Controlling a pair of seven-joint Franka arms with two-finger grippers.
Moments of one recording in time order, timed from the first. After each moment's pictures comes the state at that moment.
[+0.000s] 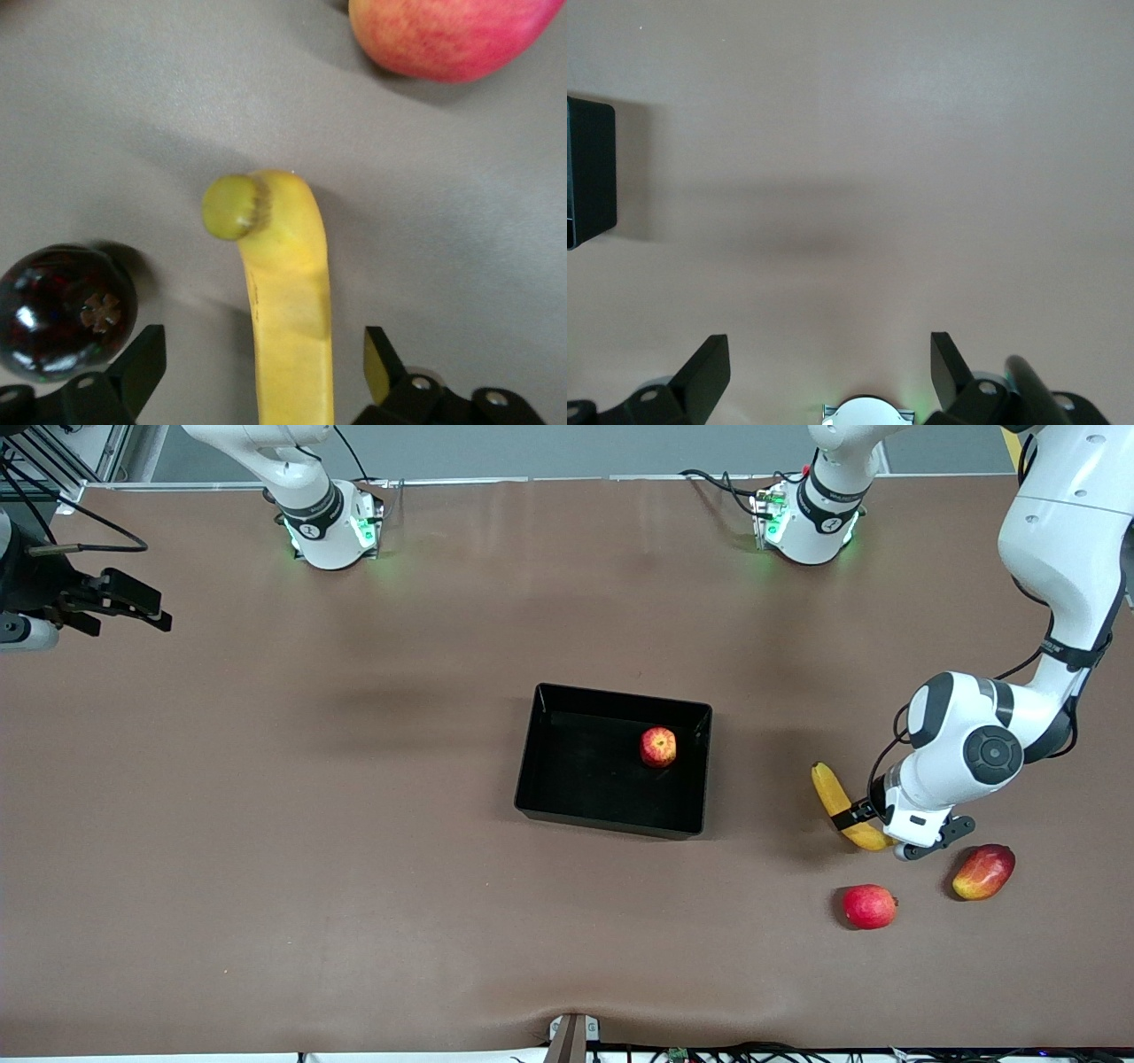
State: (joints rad) left arm 0.41 0.63 -0.47 -1.86 0.39 2.37 -0.70; right arm -0.04 -0.10 0.00 -1.69 0.07 1.47 -0.05
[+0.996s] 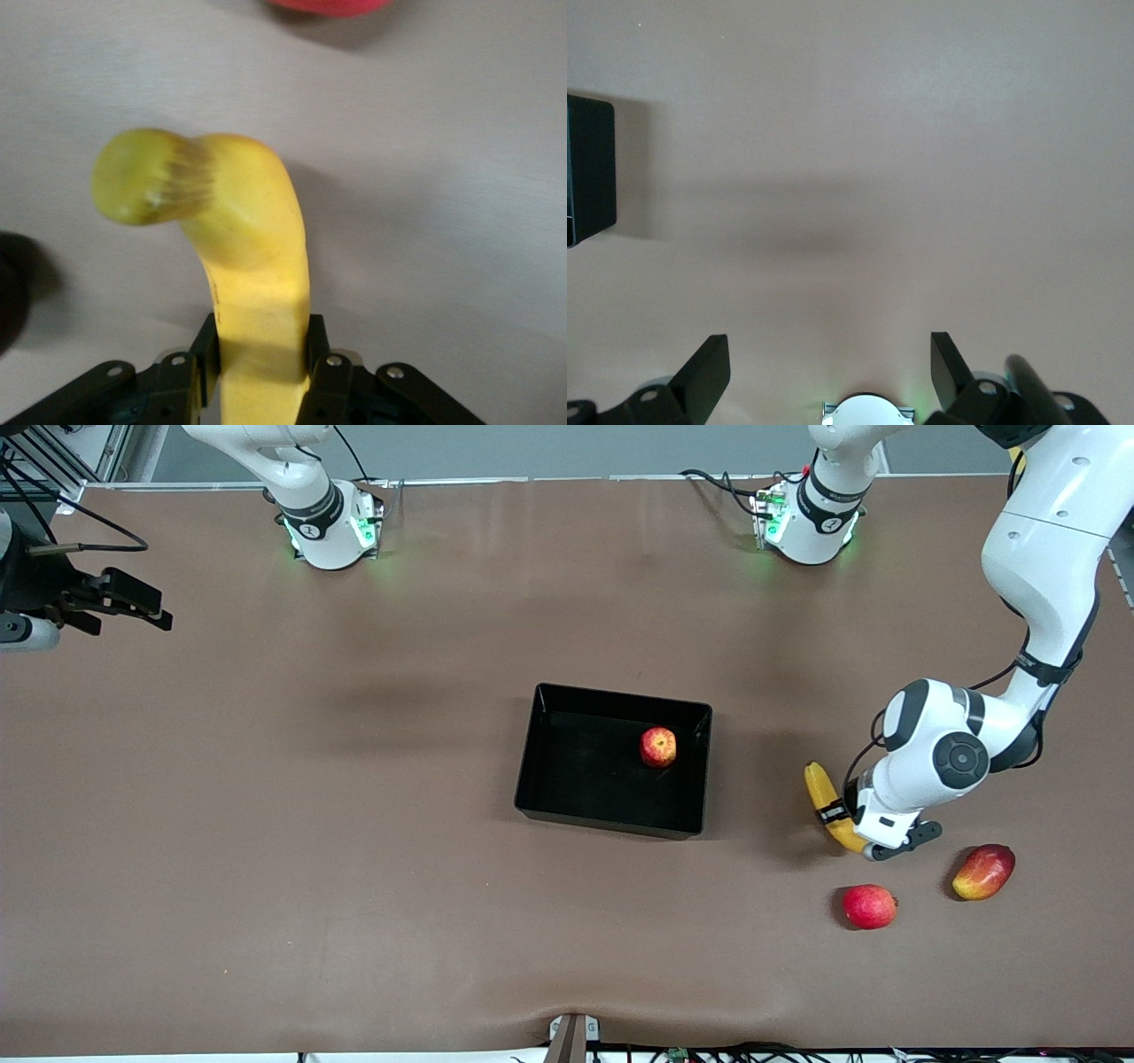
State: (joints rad) left arm 0.40 0.66 -0.54 -1.85 0.40 2.39 -0.69; right arm -0.04 -0.10 0.00 -1.69 0.07 1.46 -0.05
